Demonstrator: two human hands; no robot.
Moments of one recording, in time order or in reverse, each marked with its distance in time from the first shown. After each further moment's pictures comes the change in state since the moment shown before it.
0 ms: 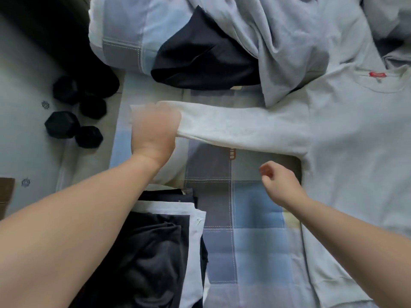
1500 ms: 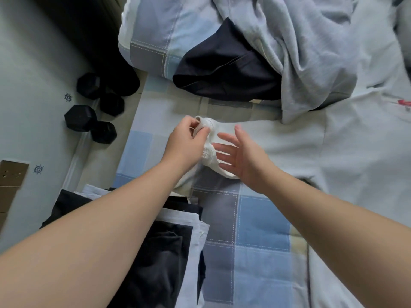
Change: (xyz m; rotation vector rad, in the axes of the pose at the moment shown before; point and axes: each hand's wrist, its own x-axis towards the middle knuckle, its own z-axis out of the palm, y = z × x) left_hand 0.004 0.026 -0.001 -1.330 -0.145 -0.651; right_hand 0.036 -0.150 0.003 0.999 -0.427 0.089
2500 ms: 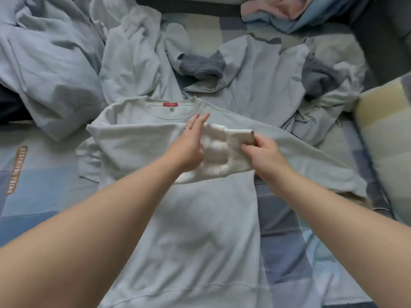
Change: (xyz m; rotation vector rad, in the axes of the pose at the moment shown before) left_hand -0.189 0.348 0.582 0.379 -0.445 0.395; right_hand -0.290 -0.073 -0.670 -0.272 0.452 -0.365
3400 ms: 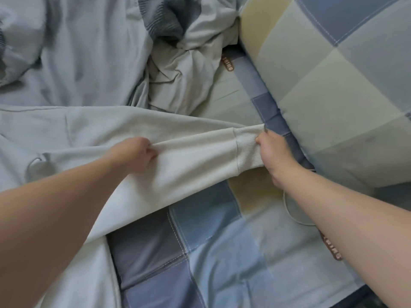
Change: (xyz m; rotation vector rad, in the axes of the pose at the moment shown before) left_hand 0.211 0.134 0.360 0.700 -0.278 -0.052; right_hand 0.110 0.300 -0.411 0.113 0.460 0.304
